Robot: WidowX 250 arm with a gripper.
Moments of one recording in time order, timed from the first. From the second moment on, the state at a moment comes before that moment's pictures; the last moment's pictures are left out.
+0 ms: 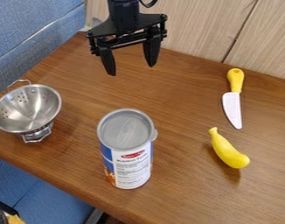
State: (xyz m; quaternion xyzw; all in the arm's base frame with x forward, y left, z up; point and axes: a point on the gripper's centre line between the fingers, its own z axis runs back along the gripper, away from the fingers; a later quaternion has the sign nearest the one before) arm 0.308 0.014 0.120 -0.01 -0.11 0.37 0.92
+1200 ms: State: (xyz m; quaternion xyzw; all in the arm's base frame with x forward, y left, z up) arm 0.361 -0.115 0.094 -0.08 -0.11 0.17 0.98
